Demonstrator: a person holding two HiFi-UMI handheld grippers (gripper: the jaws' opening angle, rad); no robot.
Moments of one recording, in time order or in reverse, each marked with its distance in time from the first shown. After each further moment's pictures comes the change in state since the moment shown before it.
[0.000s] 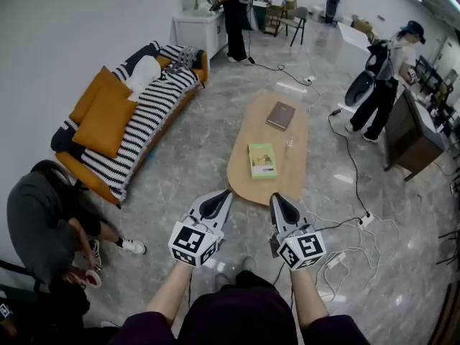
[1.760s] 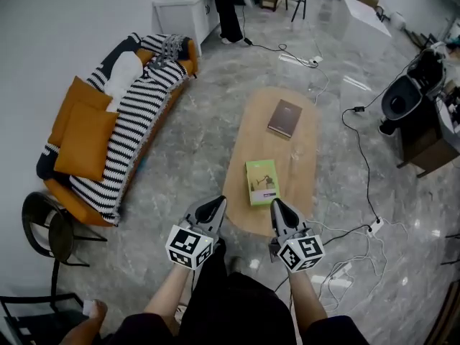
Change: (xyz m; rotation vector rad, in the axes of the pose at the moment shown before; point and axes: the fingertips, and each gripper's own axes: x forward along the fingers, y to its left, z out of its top) left arm 0.254 0.170 -0.066 -0.080 0.200 -0.011; right arm 0.216 -0.215 -0.072 0.223 0.122 -0.083
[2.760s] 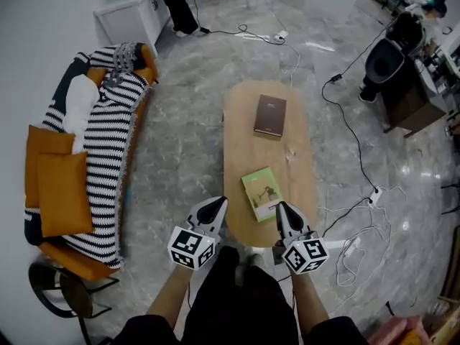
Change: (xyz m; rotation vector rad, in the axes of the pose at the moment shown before) left arm 0.138 0.145 0.010 -0.049 0.115 -0.249; right arm 0.140 -0.065 -0.007 0.116 0.010 -0.310
